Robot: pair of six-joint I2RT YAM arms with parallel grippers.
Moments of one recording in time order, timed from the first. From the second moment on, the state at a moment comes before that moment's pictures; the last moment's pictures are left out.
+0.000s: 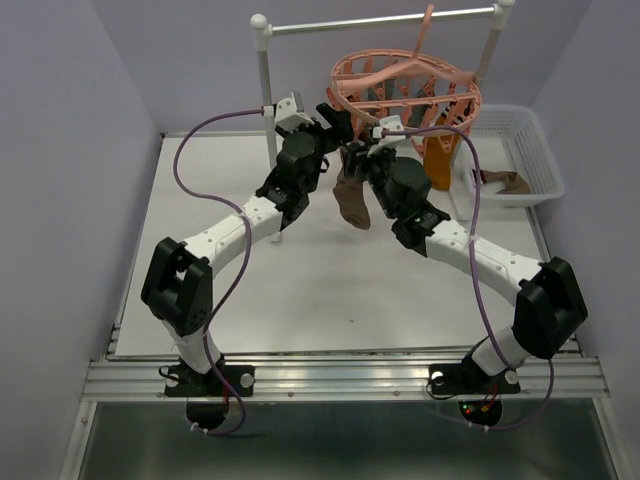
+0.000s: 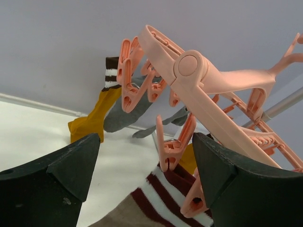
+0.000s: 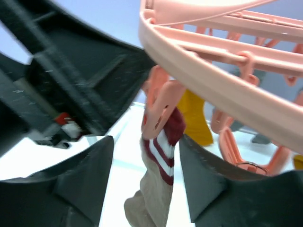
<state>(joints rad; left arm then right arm) -0.65 1.72 1.40 0.46 -0.45 -0.60 0.68 1.53 1.17 0.52 0.33 -0.02</state>
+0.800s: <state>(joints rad) -0.54 1.70 1.40 0.42 -0.42 -0.60 0.68 1.18 1.14 -0.16 0.44 0.09</state>
